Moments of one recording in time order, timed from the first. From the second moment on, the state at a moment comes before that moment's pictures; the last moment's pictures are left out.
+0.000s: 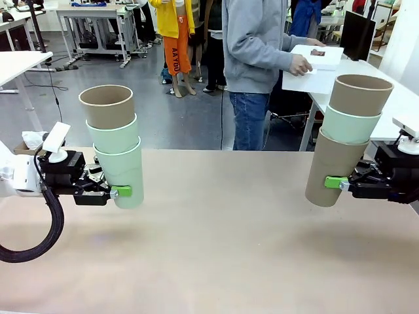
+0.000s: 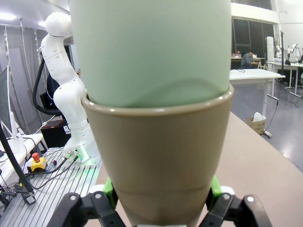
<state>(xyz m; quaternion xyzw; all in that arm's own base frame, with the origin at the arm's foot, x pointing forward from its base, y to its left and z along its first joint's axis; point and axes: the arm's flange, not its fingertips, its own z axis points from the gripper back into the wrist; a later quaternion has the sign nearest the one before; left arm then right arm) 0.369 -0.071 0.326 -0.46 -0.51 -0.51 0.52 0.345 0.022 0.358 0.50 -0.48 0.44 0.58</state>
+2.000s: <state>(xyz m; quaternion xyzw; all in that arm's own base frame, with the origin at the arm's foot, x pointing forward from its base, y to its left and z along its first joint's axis) 0.369 -0.071 0.326 -0.46 -0.51 -0.51 0.52 0.345 0.022 0.358 0.50 -0.48 0.44 0.58</state>
